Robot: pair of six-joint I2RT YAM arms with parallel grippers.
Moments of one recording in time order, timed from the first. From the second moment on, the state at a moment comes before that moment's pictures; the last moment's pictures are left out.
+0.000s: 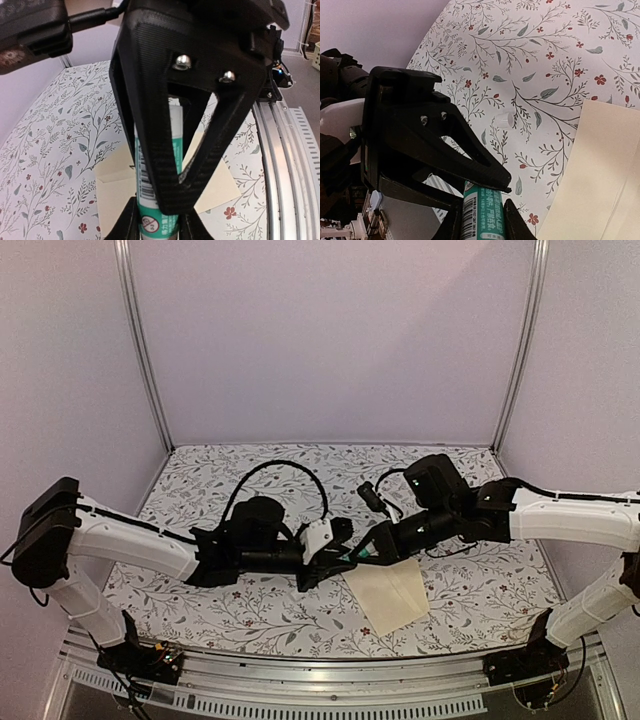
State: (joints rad) left arm -1.09 1.58 0.78 0.45 0.22 0.25; right arm 0.94 1.41 0.99 -0.31 -0.42 0.54
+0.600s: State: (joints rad) left arm -1.09 1.62 0.80 0.46 0.22 0.23; right arm 0.94 1.39 0.99 -0.38 -0.34 0.50
